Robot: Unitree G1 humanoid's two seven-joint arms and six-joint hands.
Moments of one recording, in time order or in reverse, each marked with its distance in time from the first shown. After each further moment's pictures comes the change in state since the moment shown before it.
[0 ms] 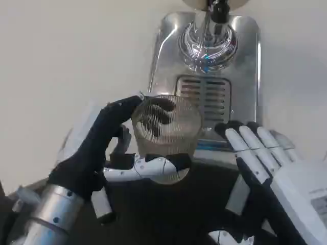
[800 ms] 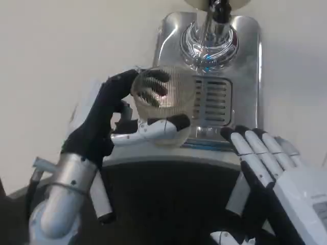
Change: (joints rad) left arm -0.242 -0.063 -0.008 0.275 0.017 0.002 0.094; right arm 0.043 0.055 0.028 -0.007 -0.044 0.016 -0.006
